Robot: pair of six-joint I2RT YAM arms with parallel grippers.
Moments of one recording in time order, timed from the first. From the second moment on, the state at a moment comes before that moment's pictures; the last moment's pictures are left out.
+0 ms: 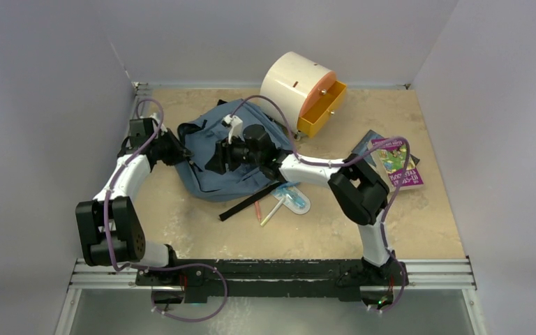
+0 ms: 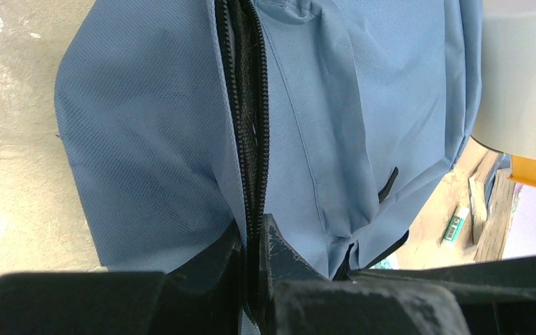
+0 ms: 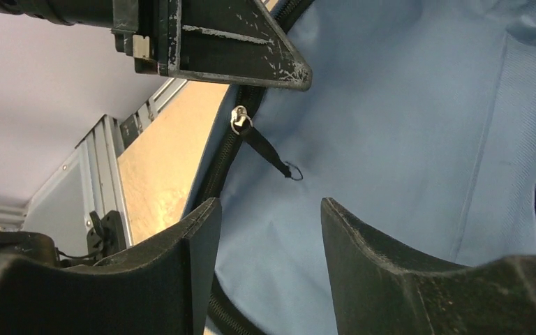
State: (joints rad) left arm 0.15 1.42 0.93 -0.34 0.41 -0.53; right arm 0.88 2.01 1.37 0.33 -0.37 0.47
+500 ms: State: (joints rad) left arm 0.15 1.42 0.92 -0.30 0.45 -0.51; right arm 0.88 2.13 1.47 0.40 -0.52 0.32
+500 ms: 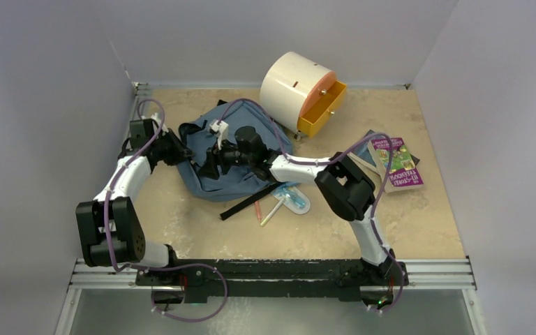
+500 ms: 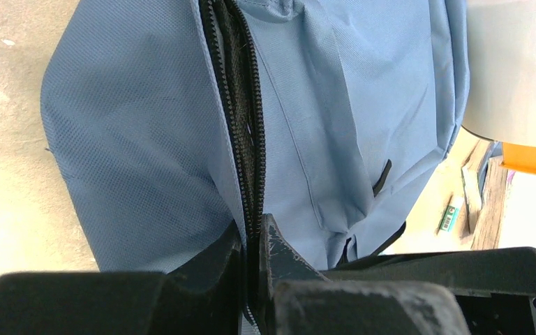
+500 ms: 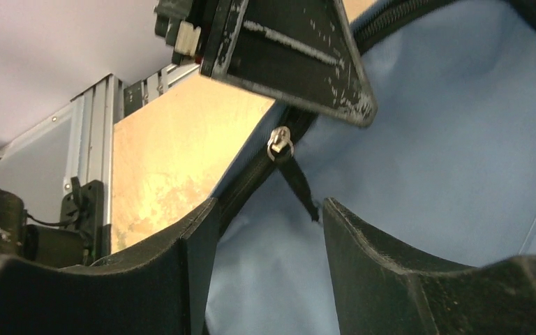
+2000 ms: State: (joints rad) left arm 0.15 1.42 0.90 -0.28 0.50 -0.49; right arm 0.86 2.19 1.51 0.43 -0.61 0.17
